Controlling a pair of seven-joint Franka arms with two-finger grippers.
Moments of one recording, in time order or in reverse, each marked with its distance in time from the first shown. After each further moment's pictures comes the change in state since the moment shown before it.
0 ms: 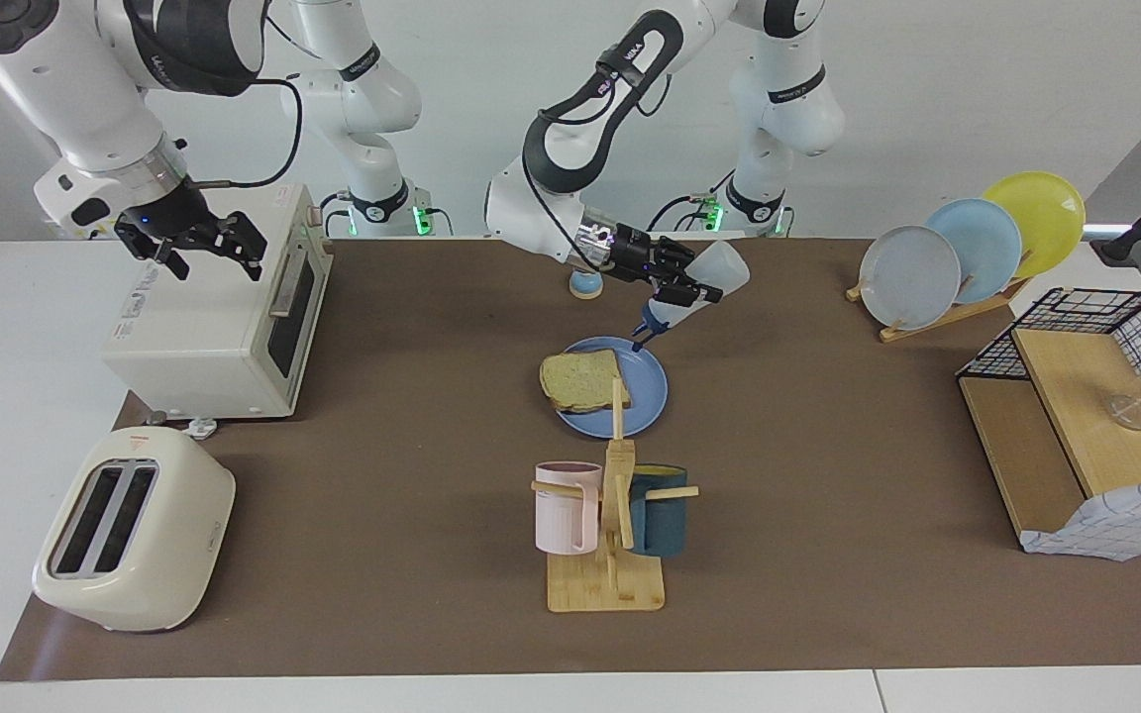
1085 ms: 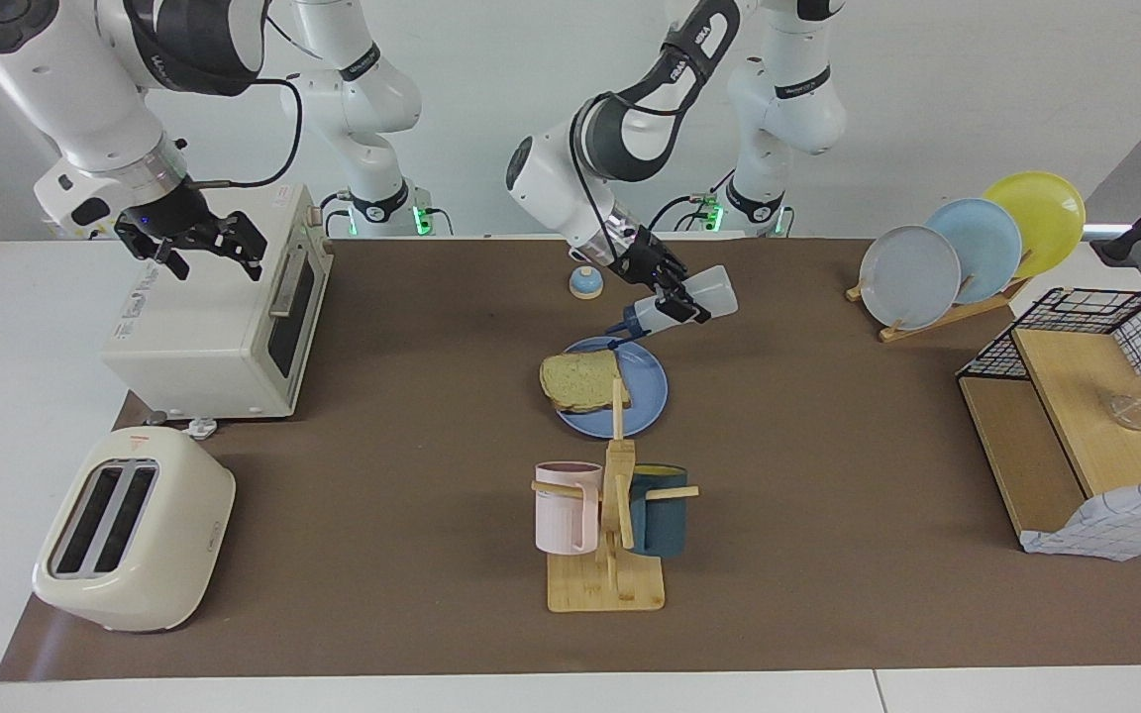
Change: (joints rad) left arm 0.069 -0.078 0.000 -0.036 -0.180 0.245 0.002; right arm 0.000 0.000 0.000 0.000 0.000 0.000 0.000
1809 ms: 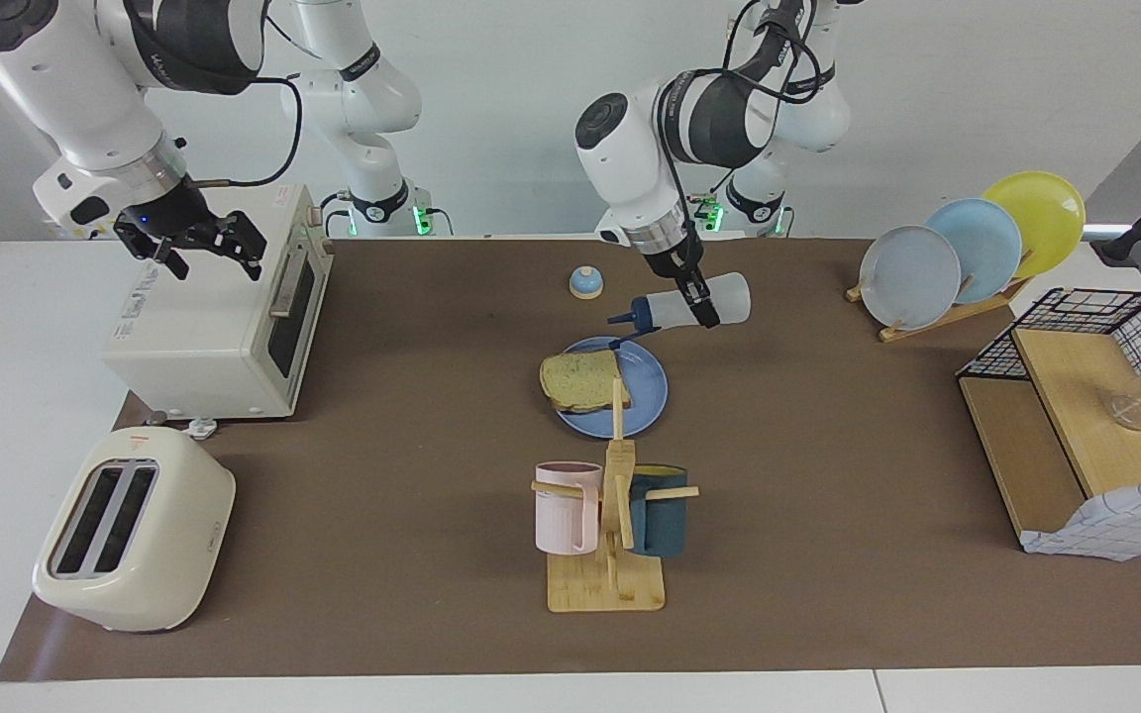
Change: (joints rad) left arm 0.156 -0.151 0.002 -0.033 -0.248 0.213 0.090; right arm 0.000 0.000 0.000 0.003 0.000 0.000 0.000
